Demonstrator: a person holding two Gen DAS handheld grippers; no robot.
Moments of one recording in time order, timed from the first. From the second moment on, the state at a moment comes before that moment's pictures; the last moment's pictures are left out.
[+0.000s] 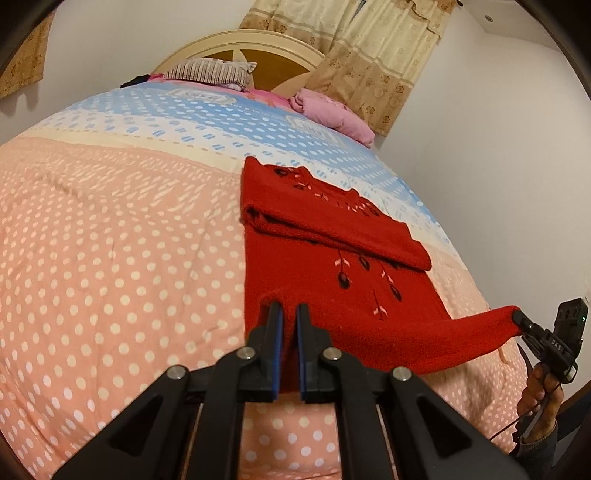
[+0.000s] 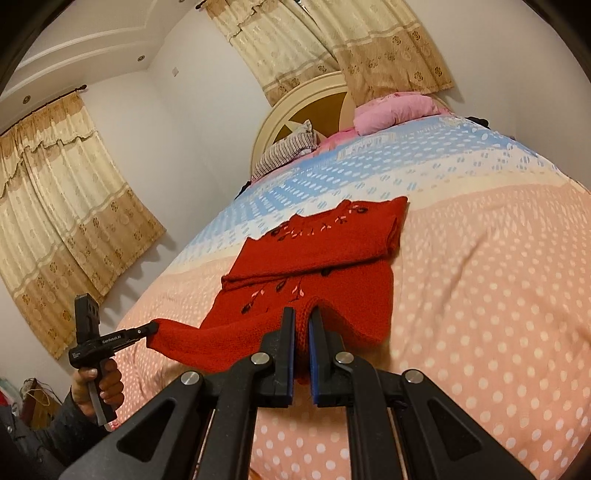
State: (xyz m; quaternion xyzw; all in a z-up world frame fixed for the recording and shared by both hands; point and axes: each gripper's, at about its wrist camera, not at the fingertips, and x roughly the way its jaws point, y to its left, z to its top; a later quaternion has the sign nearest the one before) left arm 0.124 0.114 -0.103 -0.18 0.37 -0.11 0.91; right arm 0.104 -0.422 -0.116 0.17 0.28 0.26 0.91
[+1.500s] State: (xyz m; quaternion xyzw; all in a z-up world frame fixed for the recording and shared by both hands) left arm 0.244 0.099 -0.073 -0.11 0.34 -0.06 0.93; right arm 0.225 -0.402 -0.092 0.16 0.29 0.24 0.91
